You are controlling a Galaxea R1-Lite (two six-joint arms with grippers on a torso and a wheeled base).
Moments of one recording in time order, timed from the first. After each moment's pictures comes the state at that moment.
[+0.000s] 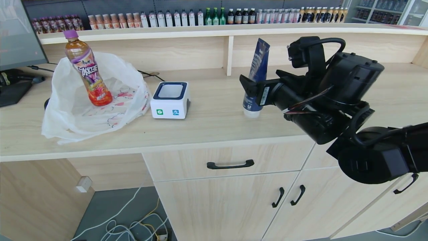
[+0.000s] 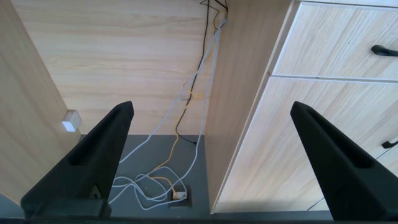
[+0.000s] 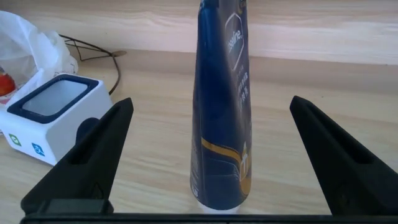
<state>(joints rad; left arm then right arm) 0.00 0.00 0.00 0.00 0.00 -0.02 0.60 1.85 -1.13 -0.97 -0.25 -0.10</state>
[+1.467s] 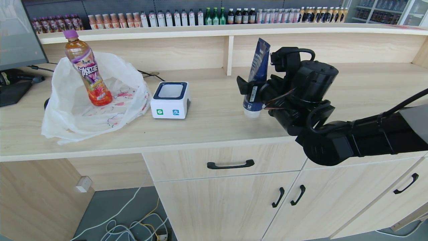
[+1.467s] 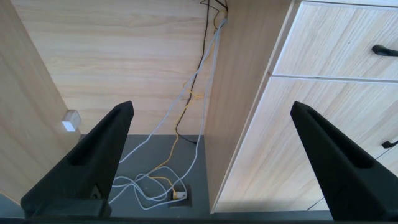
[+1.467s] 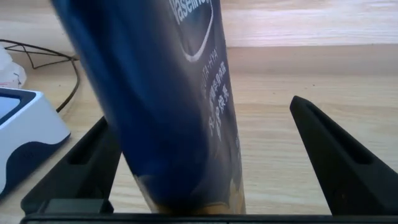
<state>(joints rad) 0.00 0.00 0.00 0.00 0.00 -0.02 0.56 2.03 -1.32 -0.95 -0.33 -0.05</state>
